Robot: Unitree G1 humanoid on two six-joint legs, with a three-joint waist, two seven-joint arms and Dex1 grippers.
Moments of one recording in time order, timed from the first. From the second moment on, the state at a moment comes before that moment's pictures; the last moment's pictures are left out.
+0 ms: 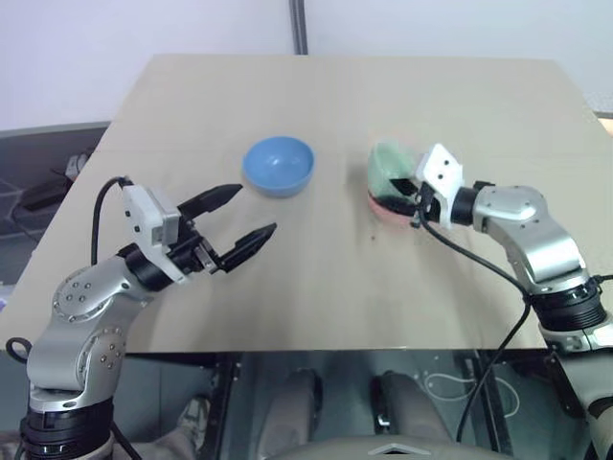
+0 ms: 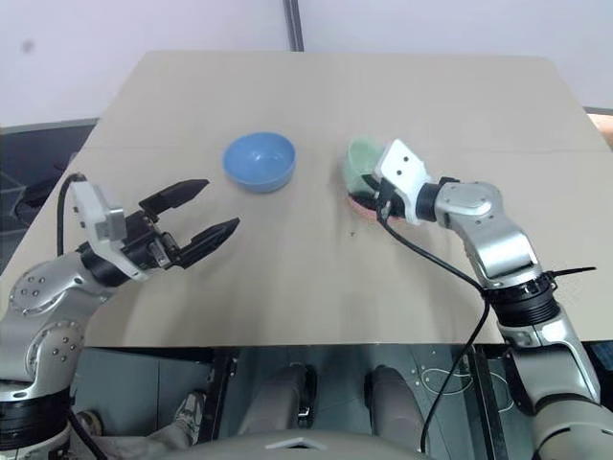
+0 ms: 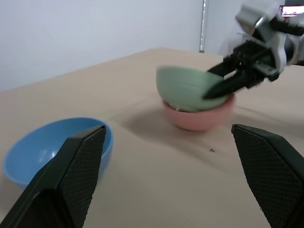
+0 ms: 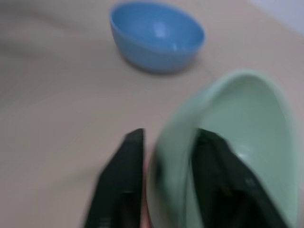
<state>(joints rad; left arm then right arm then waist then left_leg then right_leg) -0.04 0.66 0.33 -0.46 -0.66 0.34 -0.80 -0.63 -0.56 0.21 -0.06 0.16 0.49 0.81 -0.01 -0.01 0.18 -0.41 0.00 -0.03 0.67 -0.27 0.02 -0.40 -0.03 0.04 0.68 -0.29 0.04</state>
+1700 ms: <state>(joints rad) -1.13 0.36 -0.41 0.48 0.04 -0.13 -1.10 0.02 -0.66 -0.34 -0.88 0.47 0.76 0.47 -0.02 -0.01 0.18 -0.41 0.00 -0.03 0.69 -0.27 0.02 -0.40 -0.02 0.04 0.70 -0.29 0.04</state>
